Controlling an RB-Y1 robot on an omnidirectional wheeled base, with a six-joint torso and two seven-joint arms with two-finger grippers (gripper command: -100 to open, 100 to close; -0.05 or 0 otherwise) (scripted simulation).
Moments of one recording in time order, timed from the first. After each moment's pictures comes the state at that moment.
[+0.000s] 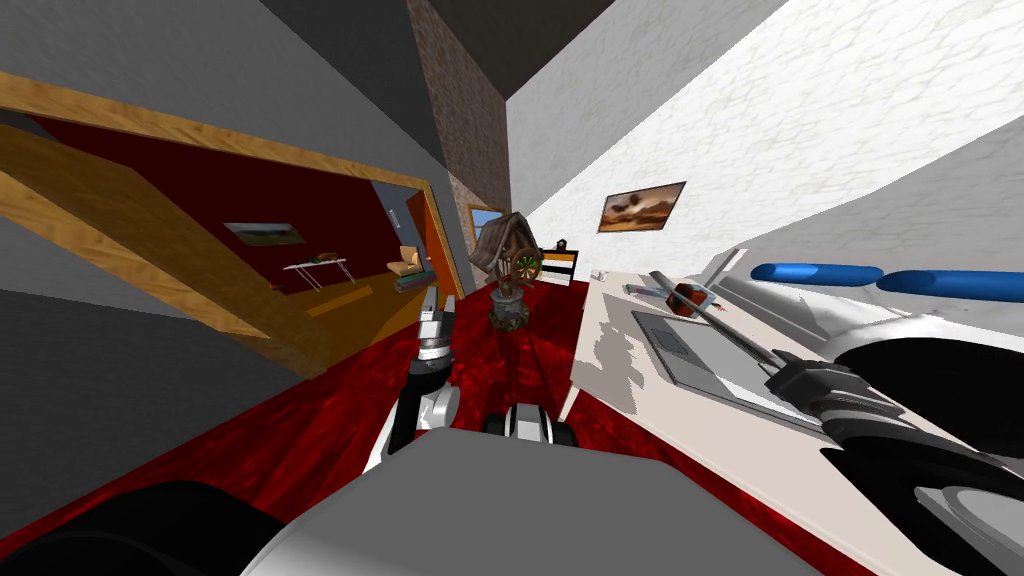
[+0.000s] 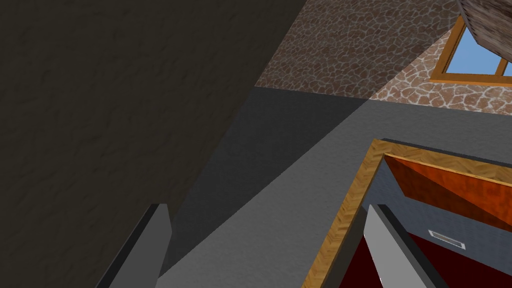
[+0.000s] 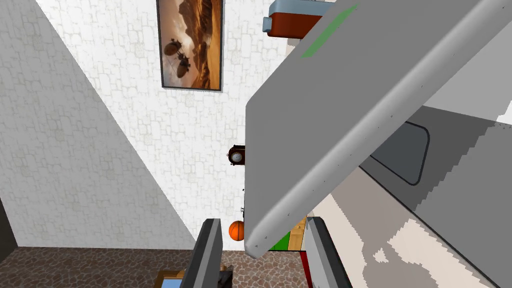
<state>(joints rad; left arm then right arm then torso) 0.46 -0.01 -0.07 -2.37 -0.05 -0.45 -0.12 0.67 -0.86 -0.41 -1.75 1.18 0.21 1.02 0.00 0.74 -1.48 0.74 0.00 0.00</state>
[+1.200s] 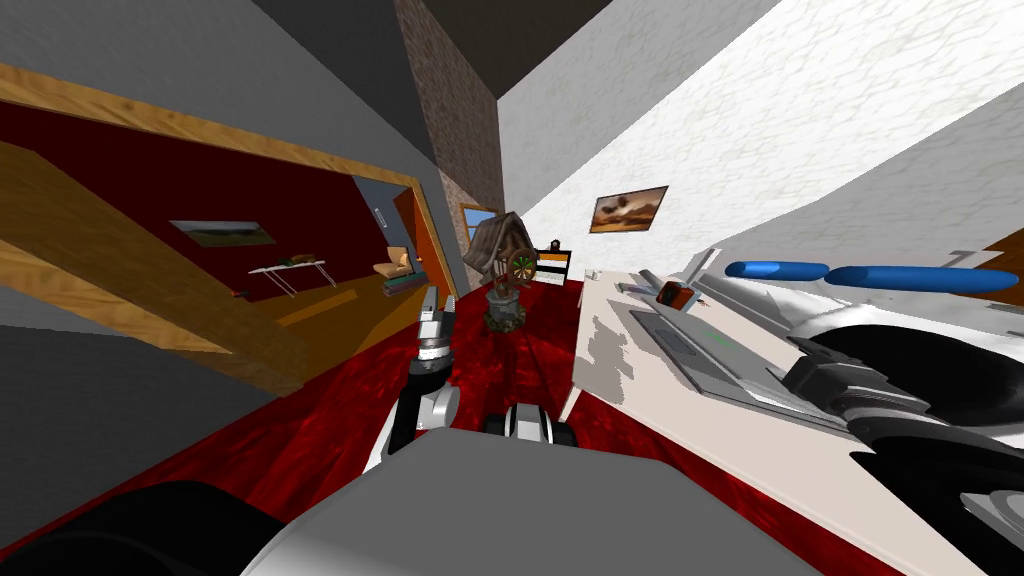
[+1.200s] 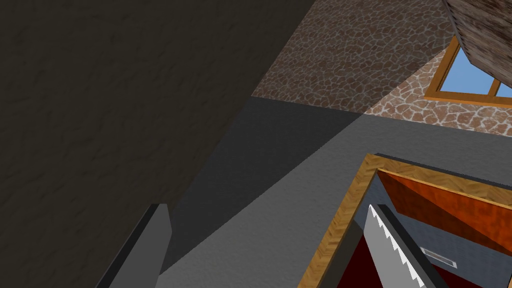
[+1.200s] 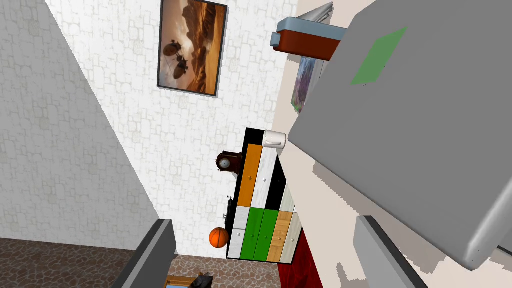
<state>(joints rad) 0.46 -0.01 -0.07 -2.37 -0.05 -0.45 -0.12 0.73 -0.95 -0.44 -1.76 1.16 0.22 1.06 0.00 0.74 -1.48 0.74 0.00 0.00</state>
